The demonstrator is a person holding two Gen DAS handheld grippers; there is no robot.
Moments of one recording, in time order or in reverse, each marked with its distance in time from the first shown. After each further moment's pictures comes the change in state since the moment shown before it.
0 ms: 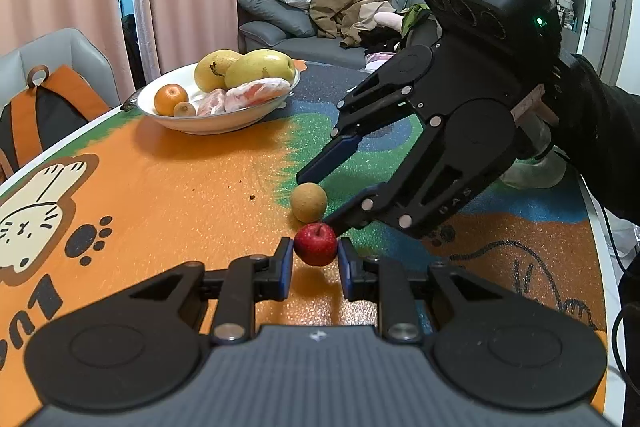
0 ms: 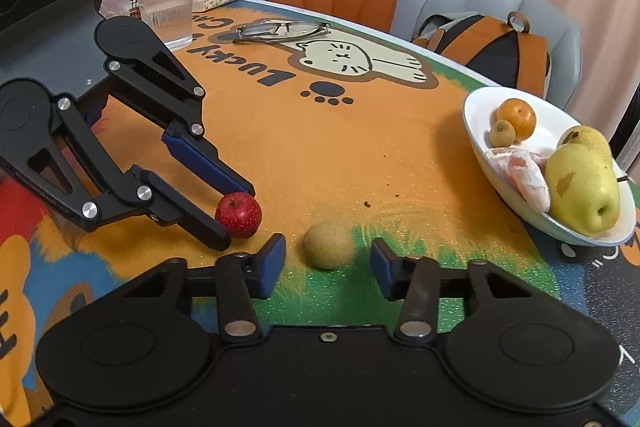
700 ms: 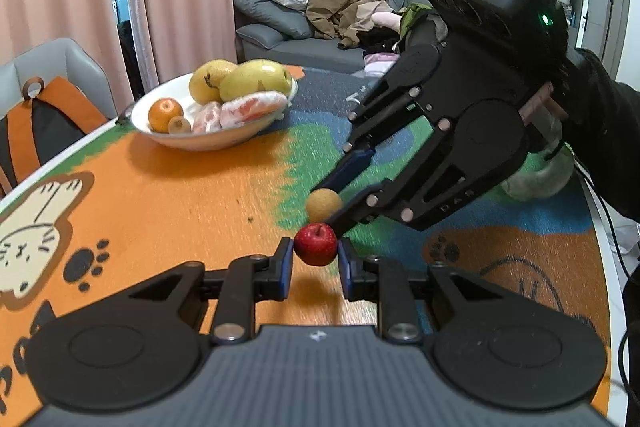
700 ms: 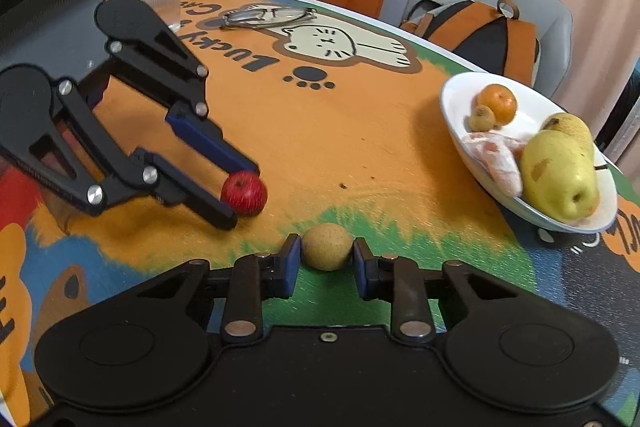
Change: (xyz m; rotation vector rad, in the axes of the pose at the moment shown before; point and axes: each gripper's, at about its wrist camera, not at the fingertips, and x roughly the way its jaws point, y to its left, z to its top) left arm 0.011 0.002 0.018 0.020 -0.009 0.005; right arm -0.006 -0.013 -0.002 -0.001 0.052 -0.033
